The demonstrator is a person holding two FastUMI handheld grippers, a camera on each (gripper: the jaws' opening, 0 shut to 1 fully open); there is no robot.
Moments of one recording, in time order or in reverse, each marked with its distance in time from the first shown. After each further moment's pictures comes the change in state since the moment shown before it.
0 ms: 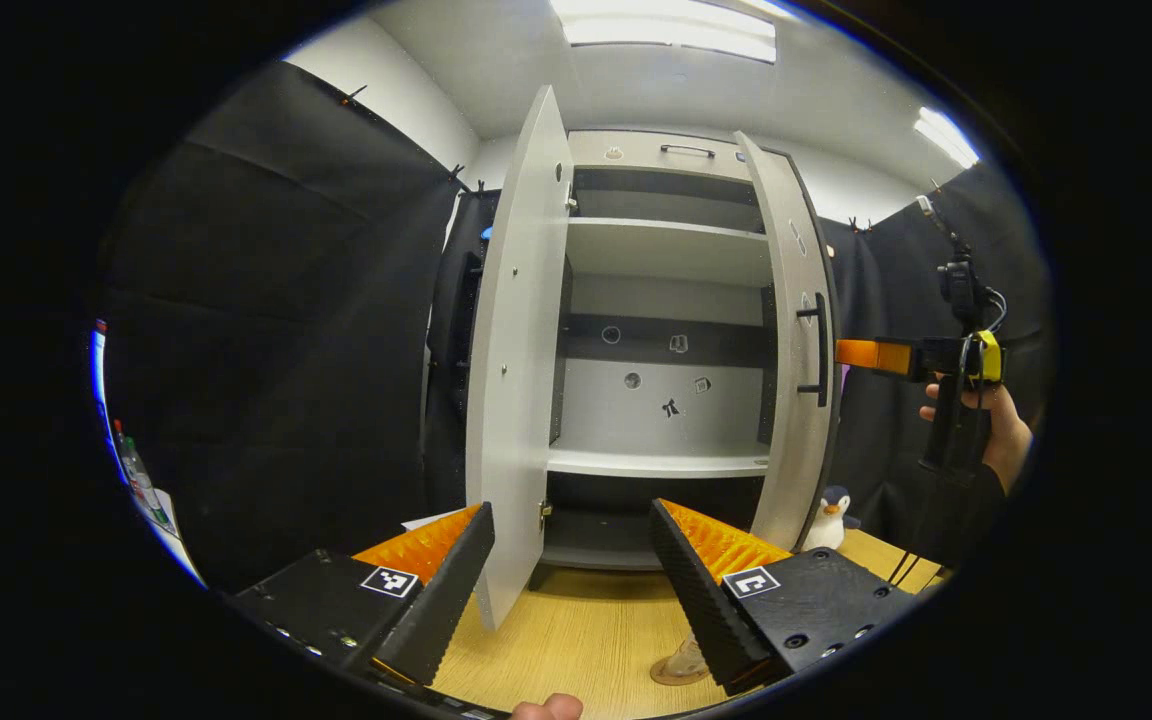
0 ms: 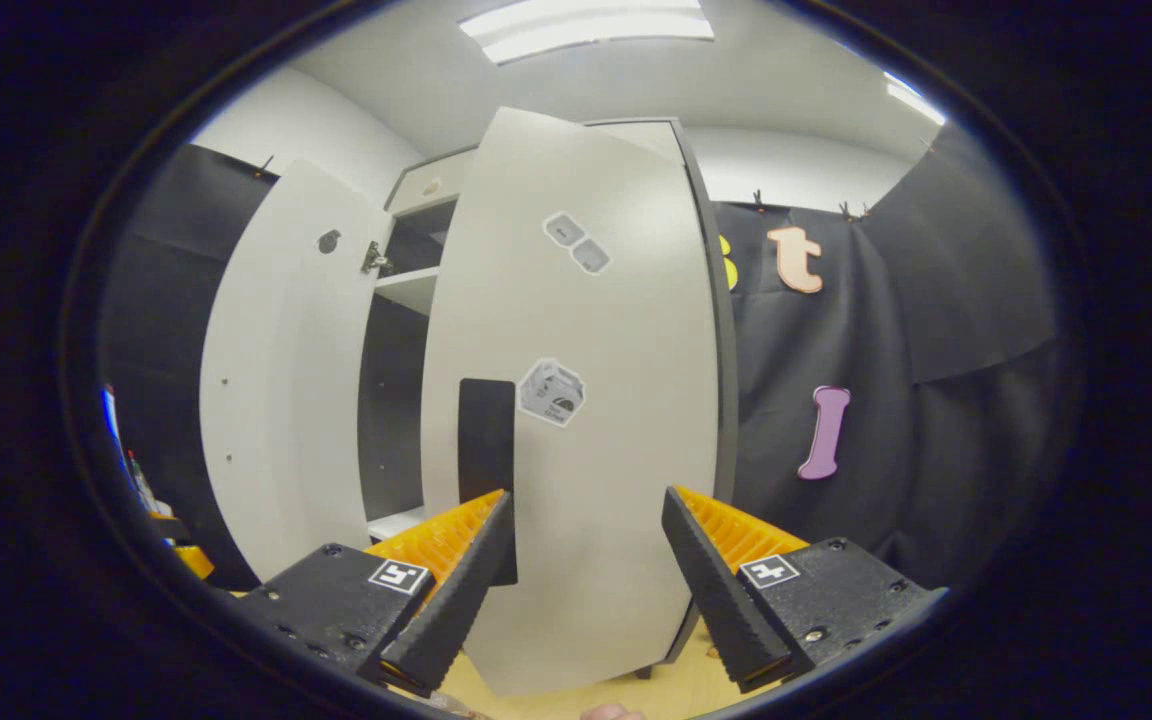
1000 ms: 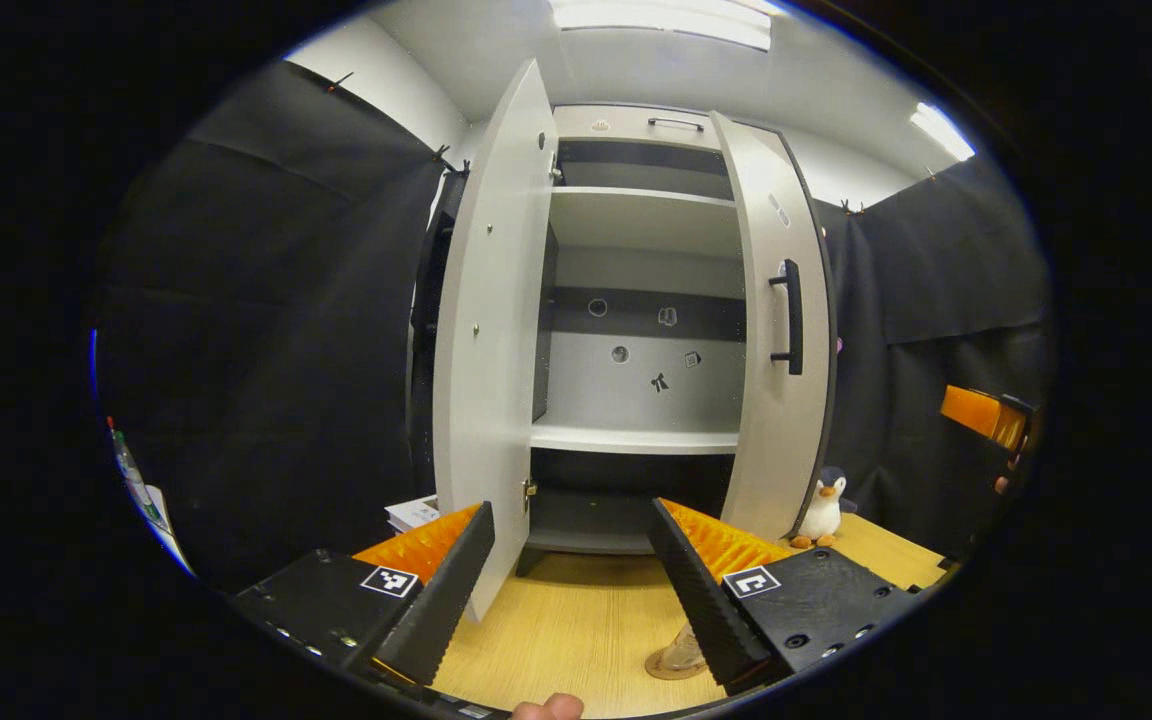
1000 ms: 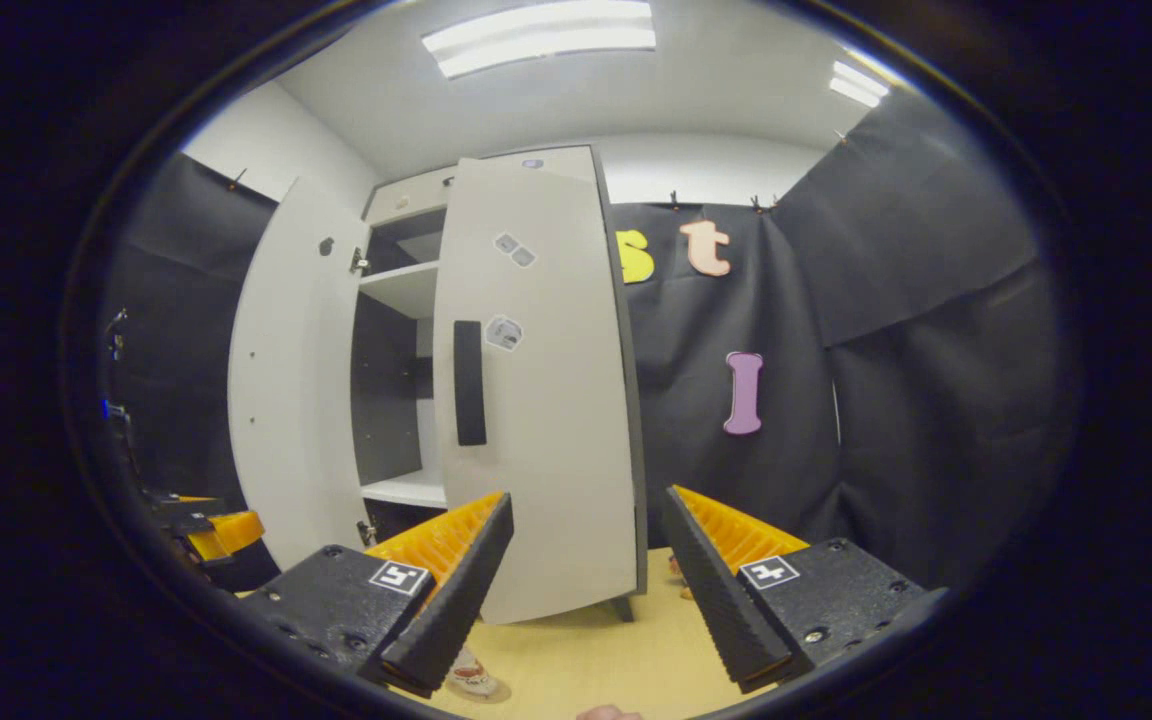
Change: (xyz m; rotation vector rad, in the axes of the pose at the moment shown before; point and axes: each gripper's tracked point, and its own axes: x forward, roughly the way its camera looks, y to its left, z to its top) left arm 0.016 -0.021 -0.033 -0.007 0.070 -0.053; right arm -0.159 -0.019 -0.088 0.106 0.008 -0.216
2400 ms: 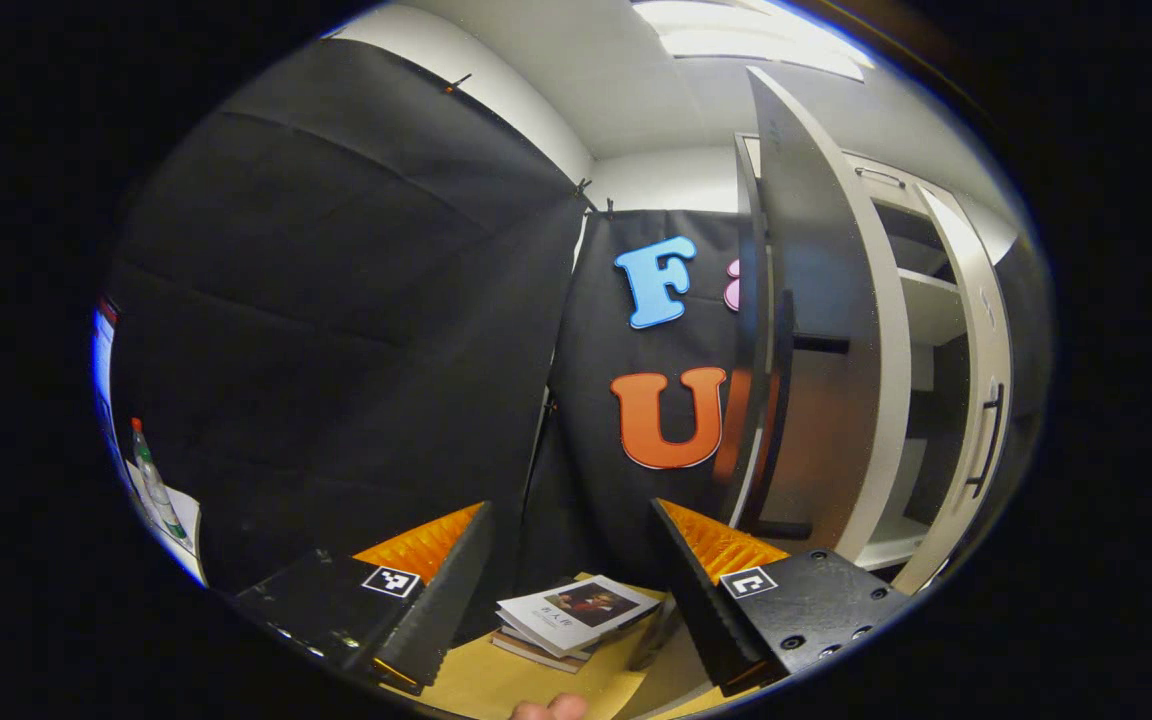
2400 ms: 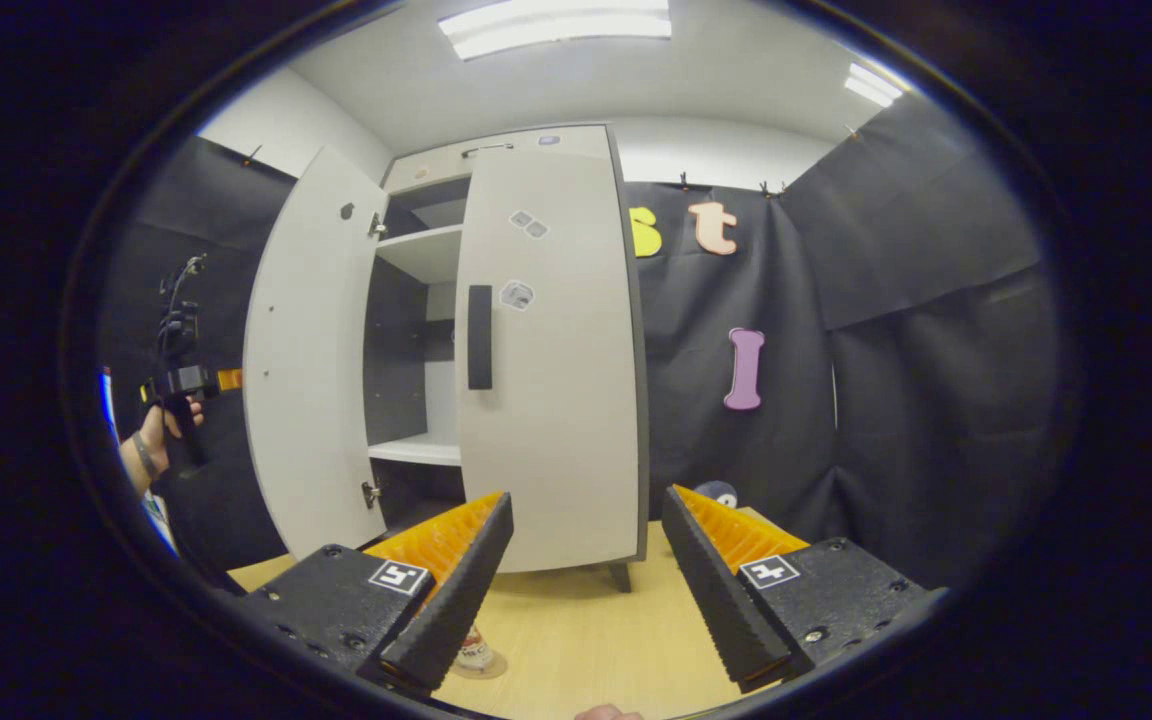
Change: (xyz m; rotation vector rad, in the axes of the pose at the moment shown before) left arm 0.103 0.218 0.108 -0.049 -0.189 0.379; right arm -0.020 0.016 -0.029 -0.055 0.059 0.031
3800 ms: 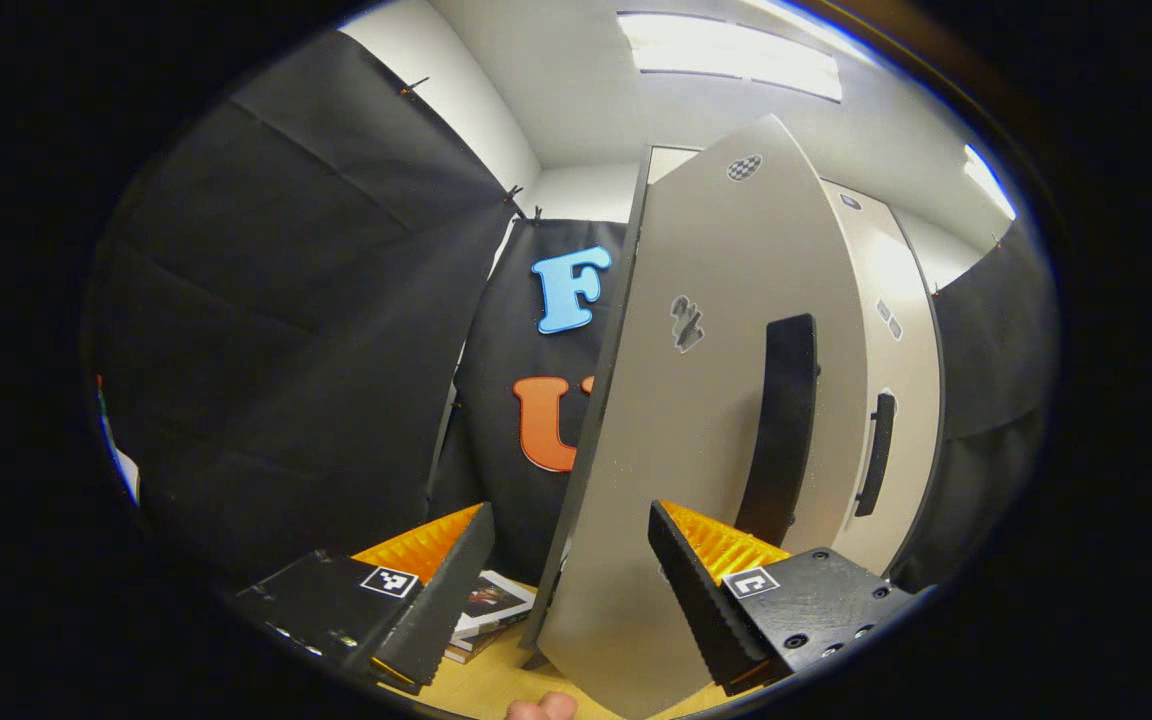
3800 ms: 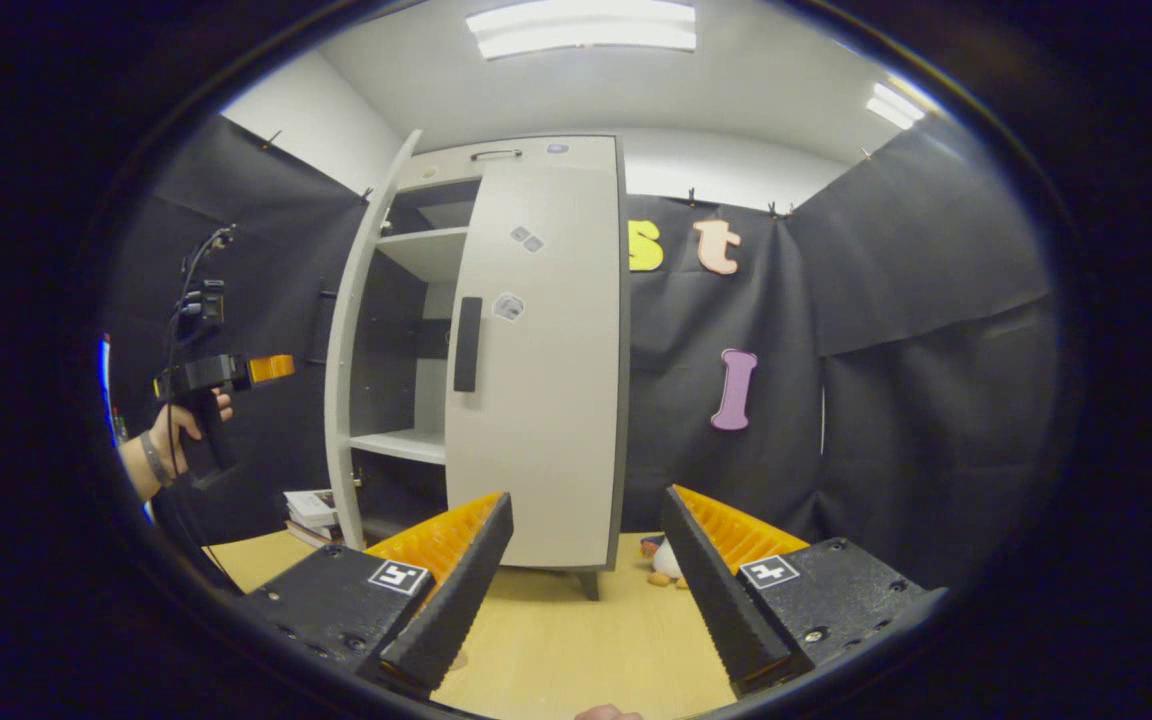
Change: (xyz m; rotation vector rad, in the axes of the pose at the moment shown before) left arm -0.037 -0.123 -0.010 -0.099 -0.032 -0.210; right arm -0.003 -0.026 0.008 -0.074 -0.024 0.003
